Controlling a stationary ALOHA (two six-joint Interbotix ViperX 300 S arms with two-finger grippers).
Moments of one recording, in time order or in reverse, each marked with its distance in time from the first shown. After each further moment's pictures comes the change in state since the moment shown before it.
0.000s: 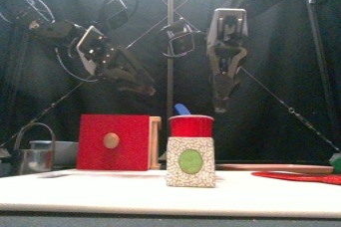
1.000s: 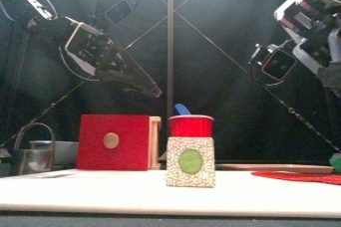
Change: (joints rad) left arm -0.137 0.167 -0.094 0.095 0.005 0.006; right arm 0.253 -0.342 0.411 -0.074 -0.153 1.150
